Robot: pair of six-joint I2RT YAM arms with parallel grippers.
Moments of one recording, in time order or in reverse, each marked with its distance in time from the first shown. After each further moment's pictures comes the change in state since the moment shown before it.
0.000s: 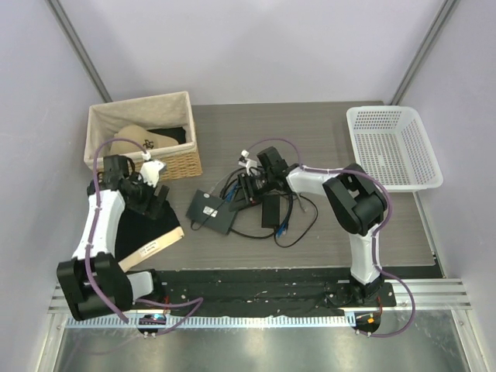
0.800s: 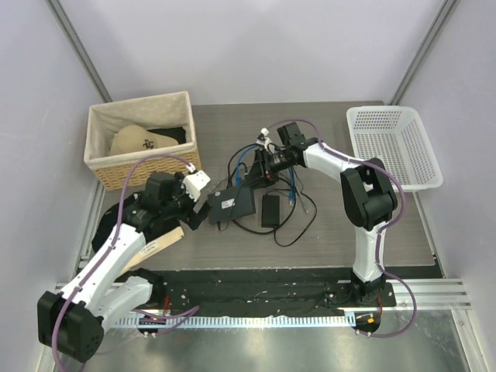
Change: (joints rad) left arm -0.551 -0.347 -0.230 0.369 0.001 -0.226; right arm -0.191 -0.021 0.243 -0.408 -0.203 0.007
